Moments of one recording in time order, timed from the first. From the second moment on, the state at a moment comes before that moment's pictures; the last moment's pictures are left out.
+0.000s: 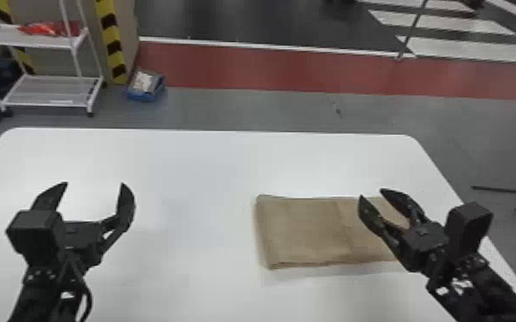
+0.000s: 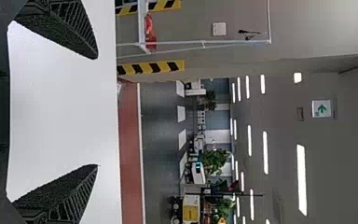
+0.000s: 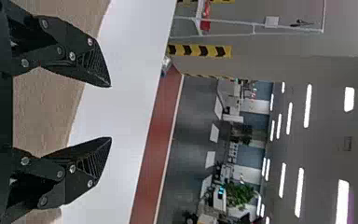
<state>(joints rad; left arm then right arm) 0.28 0.18 -0.13 -1.79 0.09 -0.04 0.19 0.35 -0.19 -0.25 -1.89 -0.07 0.17 0.43</state>
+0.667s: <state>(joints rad) 0.28 0.18 -0.12 -1.79 0.09 -0.05 0.20 0.30 -0.17 0.06 -1.88 0.02 0.40 0.43</state>
